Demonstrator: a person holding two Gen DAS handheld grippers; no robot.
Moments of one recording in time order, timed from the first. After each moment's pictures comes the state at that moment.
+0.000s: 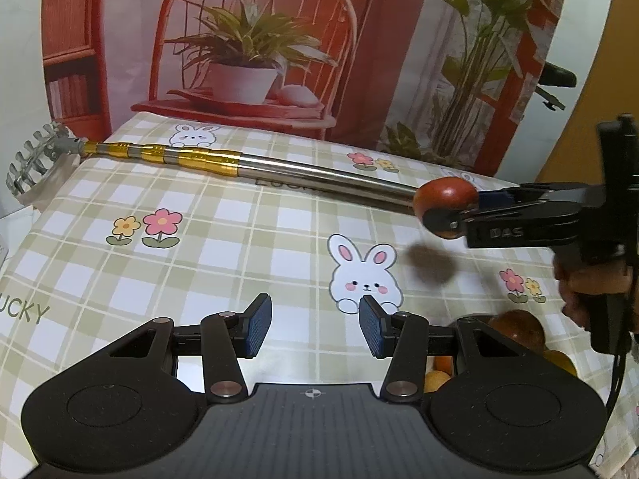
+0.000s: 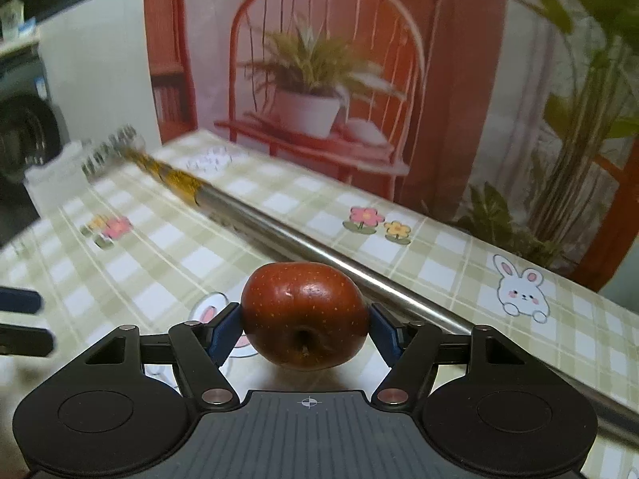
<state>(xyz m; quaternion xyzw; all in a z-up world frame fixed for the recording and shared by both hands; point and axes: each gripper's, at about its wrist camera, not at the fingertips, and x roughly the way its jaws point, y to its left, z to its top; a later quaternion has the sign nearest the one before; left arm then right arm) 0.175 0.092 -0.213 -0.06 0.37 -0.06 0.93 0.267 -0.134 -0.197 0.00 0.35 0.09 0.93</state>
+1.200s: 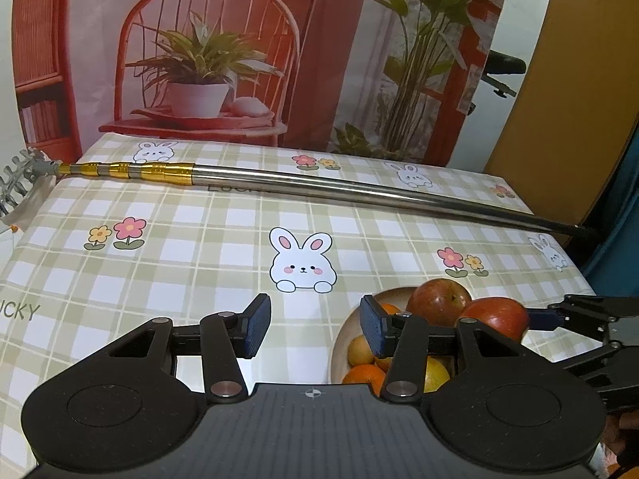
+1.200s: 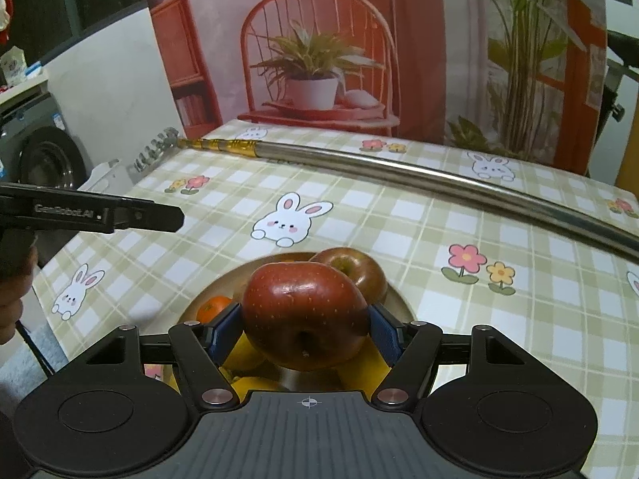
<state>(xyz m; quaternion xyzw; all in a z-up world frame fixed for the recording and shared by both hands) 0.130 0.067 -0.194 -0.03 0.35 -0.12 0.93 0.079 -0.119 -0.188 0.09 0.37 0.08 0.92</state>
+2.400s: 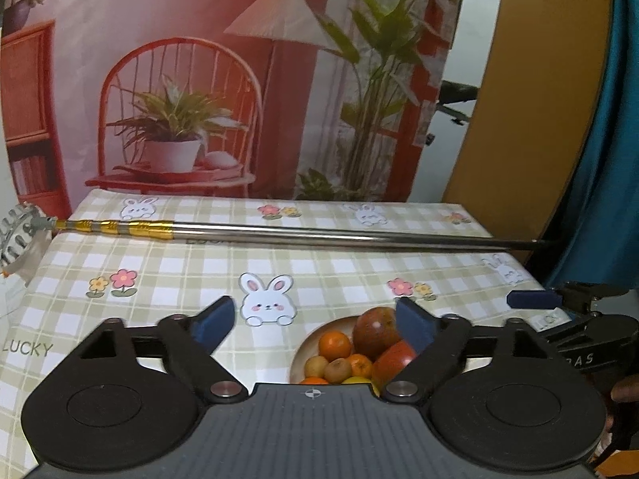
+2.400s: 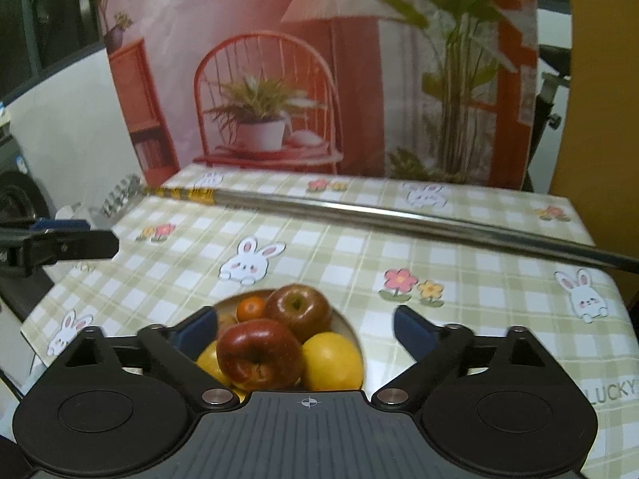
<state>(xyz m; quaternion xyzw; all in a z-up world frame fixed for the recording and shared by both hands) 0.079 0.051 -0.138 -0.01 0.29 -0.16 0.95 0.037 -0.142 -0.133 0.11 0.32 0.00 0.94</state>
